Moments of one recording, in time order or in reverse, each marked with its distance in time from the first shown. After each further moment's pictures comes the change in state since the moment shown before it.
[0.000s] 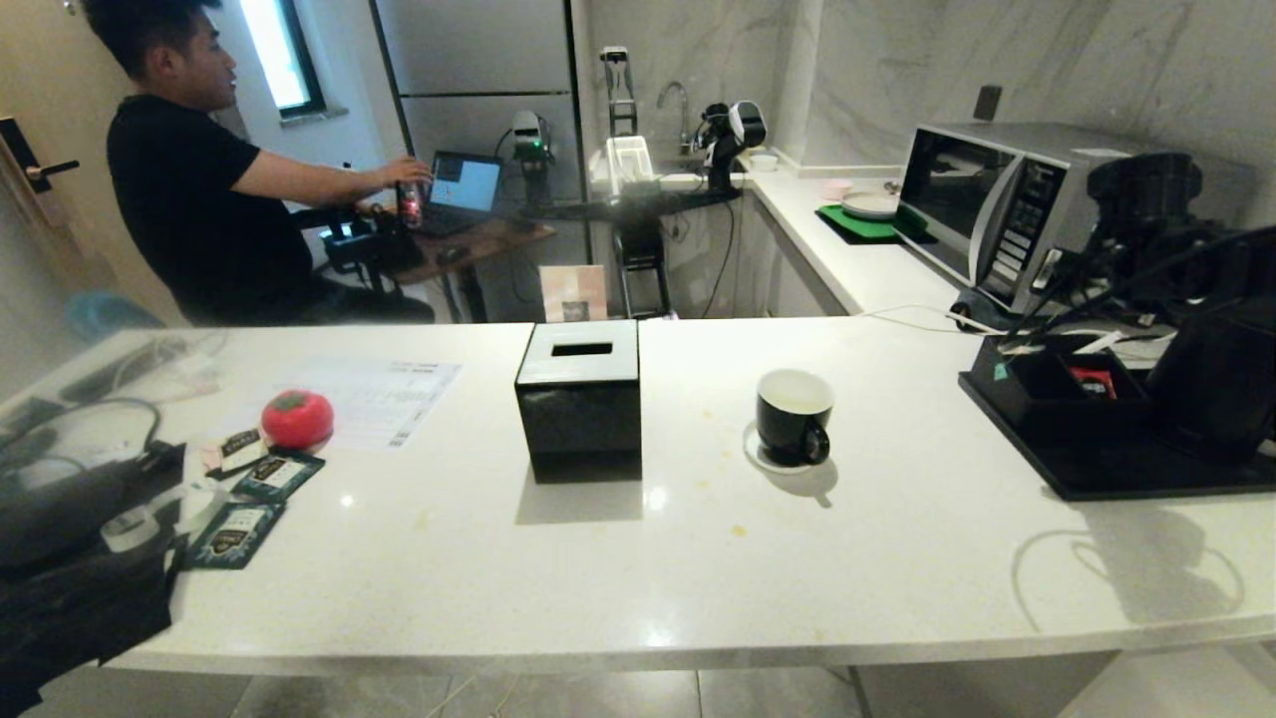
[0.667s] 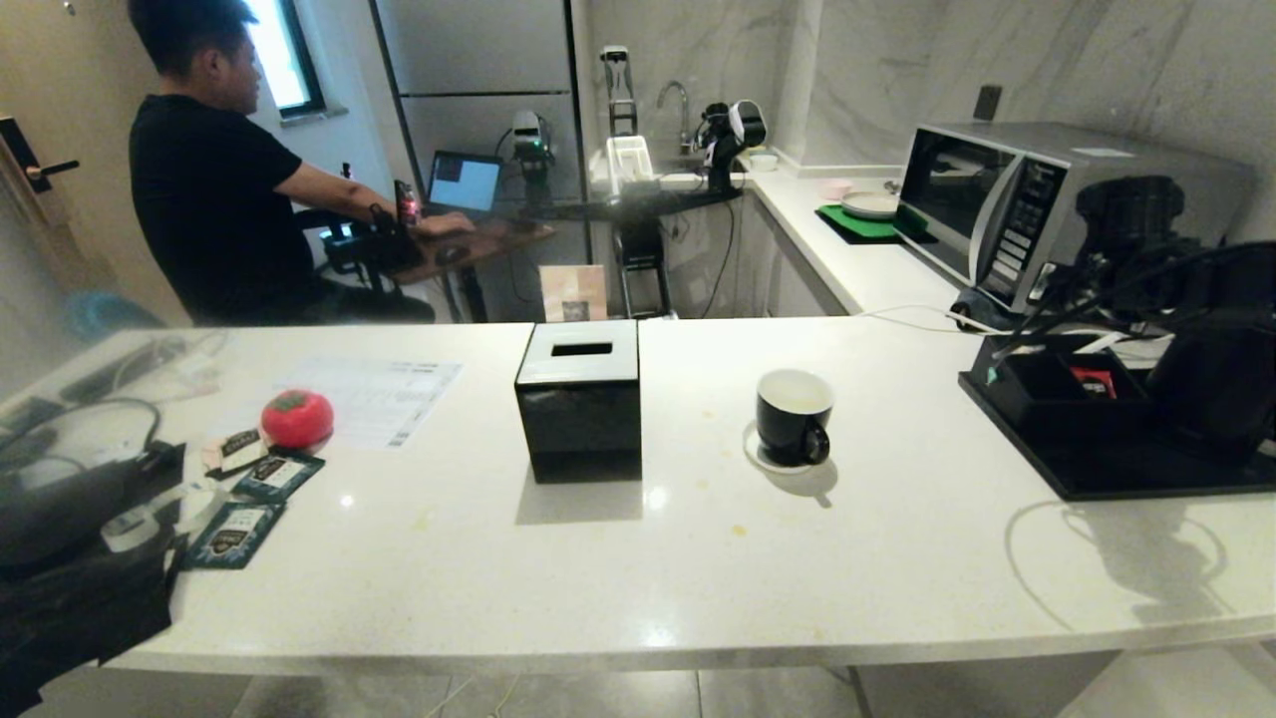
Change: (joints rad) left arm 0.000 0.000 0.000 0.000 0.000 0.000; right arm -0.036 0.118 -0.114 0.007 0.001 -0.031
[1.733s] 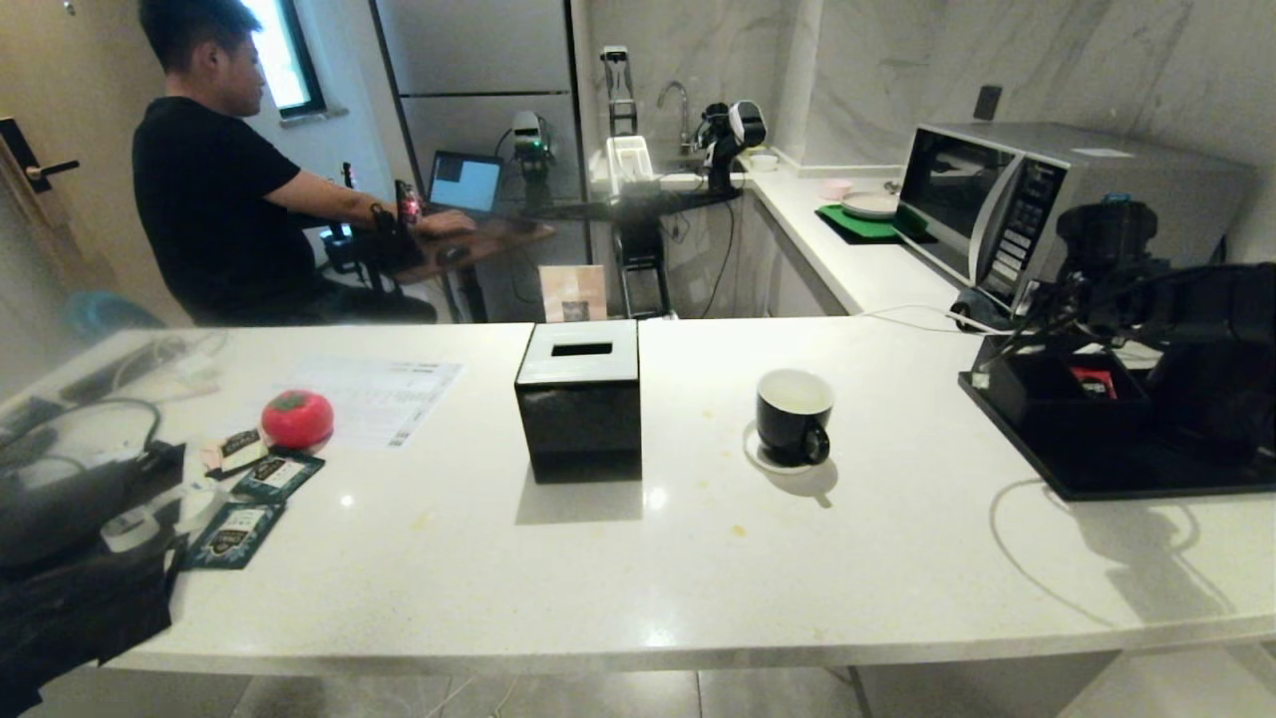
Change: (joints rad) left arm 0.000 0.000 0.000 0.000 0.000 0.000; right arm -0.016 0.110 -0.094 0.004 0.010 -0.026
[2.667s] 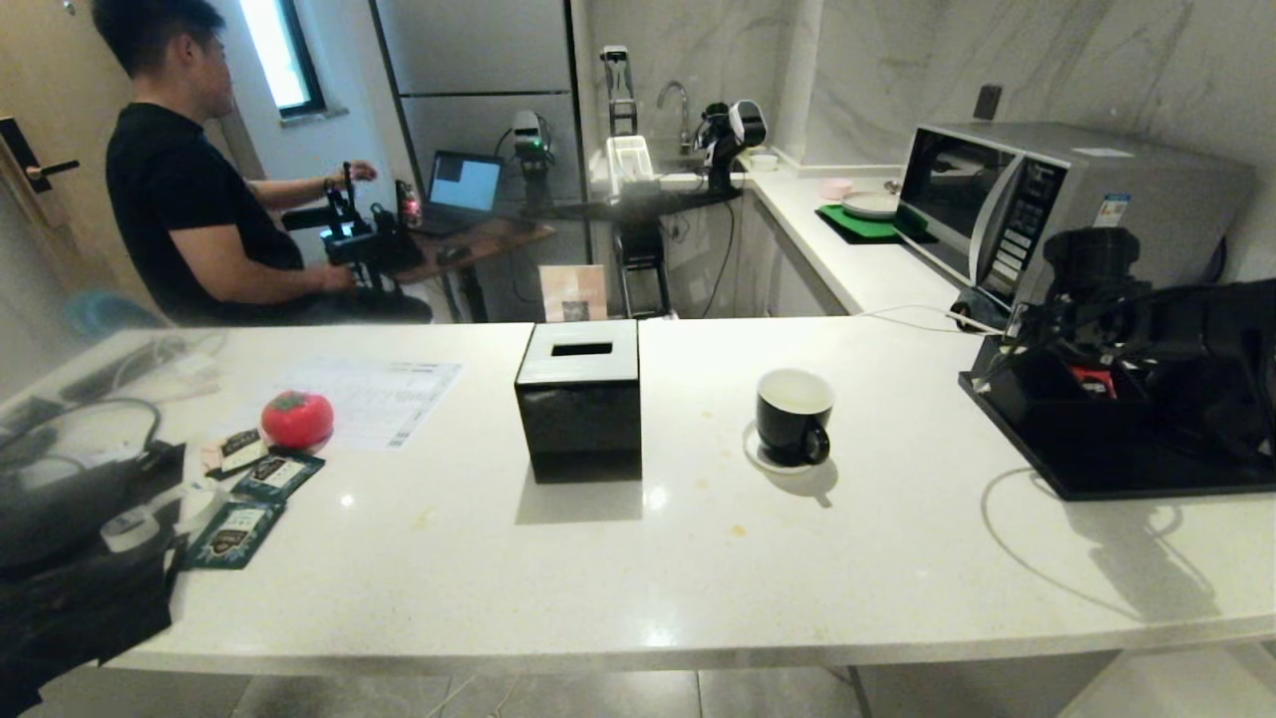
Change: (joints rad) left arm 0.000 0.000 0.000 0.000 0.000 0.000; right arm -0.013 0.062 -0.011 -0.003 0.015 -0.023
